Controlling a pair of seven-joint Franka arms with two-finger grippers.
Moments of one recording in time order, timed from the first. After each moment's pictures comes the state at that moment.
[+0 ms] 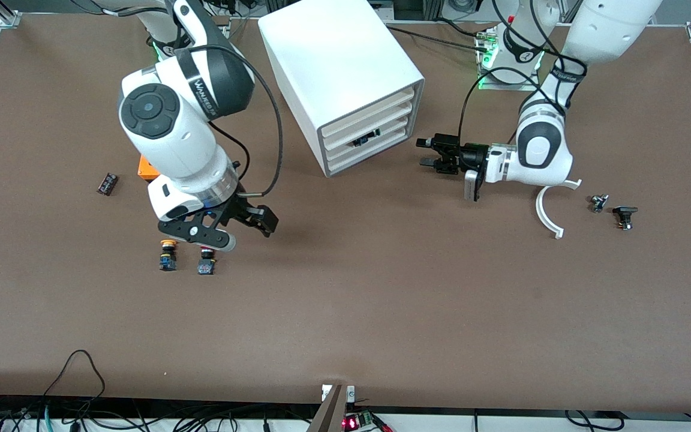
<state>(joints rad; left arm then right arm) -0.03 0.43 -0.19 -2.34 -1.40 1.85 1.21 0.48 0.50 0.01 -1.29 0.00 1.95 0.81</state>
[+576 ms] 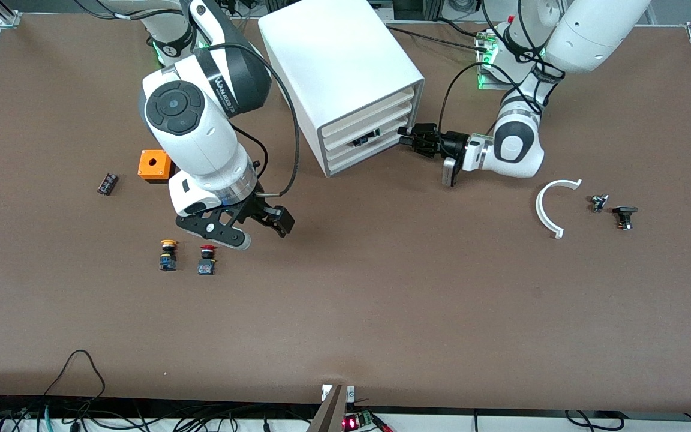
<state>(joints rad) -0.03 0.49 -0.28 -2.38 -1.43 1.85 1.25 0.50 0.52 0.01 -1.26 0.00 1.95 0.86</state>
